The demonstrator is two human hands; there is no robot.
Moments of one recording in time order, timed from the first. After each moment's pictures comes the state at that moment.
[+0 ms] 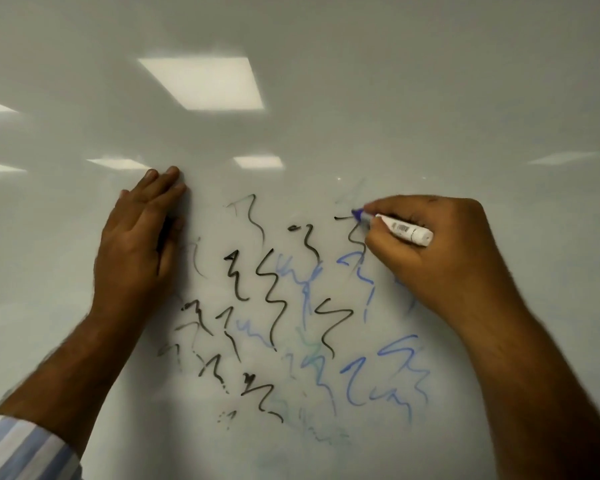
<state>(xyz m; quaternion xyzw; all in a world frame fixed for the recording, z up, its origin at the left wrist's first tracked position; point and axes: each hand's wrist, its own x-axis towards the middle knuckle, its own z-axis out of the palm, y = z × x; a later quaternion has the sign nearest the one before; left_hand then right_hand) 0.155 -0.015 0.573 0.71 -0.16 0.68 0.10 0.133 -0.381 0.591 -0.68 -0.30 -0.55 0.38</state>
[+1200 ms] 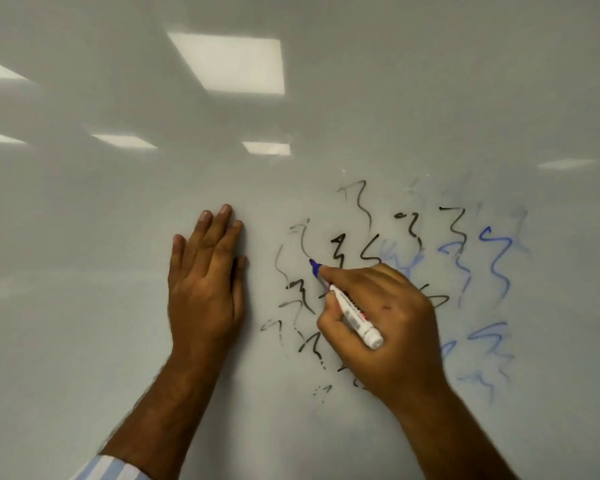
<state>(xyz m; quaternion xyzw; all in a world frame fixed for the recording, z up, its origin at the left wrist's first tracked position) 0.147 0.031 0.491 0.69 -0.10 0.70 0.14 0.105 -0.208 0.499 -0.67 -0.36 -0.59 0.28</state>
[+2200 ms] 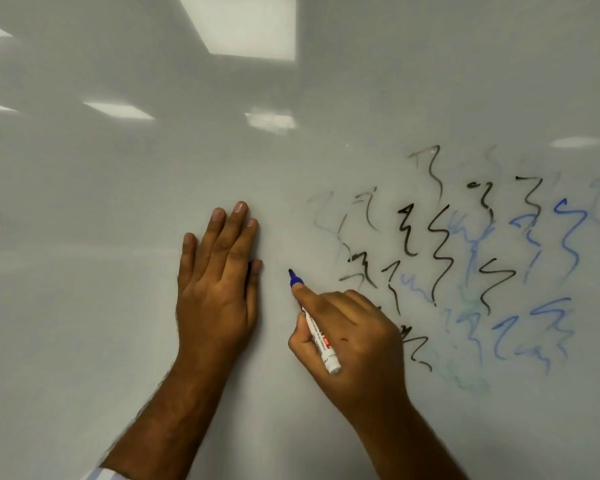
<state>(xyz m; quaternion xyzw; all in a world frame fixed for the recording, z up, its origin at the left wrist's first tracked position) 0.143 0.096 0.450 0.72 -0.10 0.67 0.12 0.122 -0.099 0.434 -0.67 -0.35 -0.63 0.20</state>
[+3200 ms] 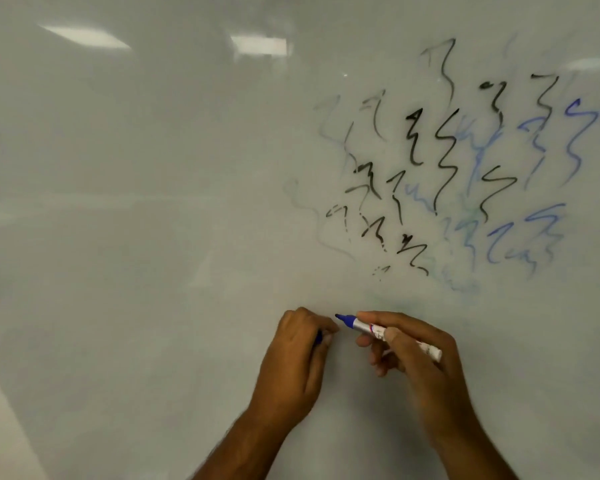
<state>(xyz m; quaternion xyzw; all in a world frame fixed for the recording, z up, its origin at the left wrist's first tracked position) 0.080 0.026 0.279 0.80 -0.24 0.38 0.40 0.048 -0.164 0.326 -0.69 -0.19 -0.20 0.67</state>
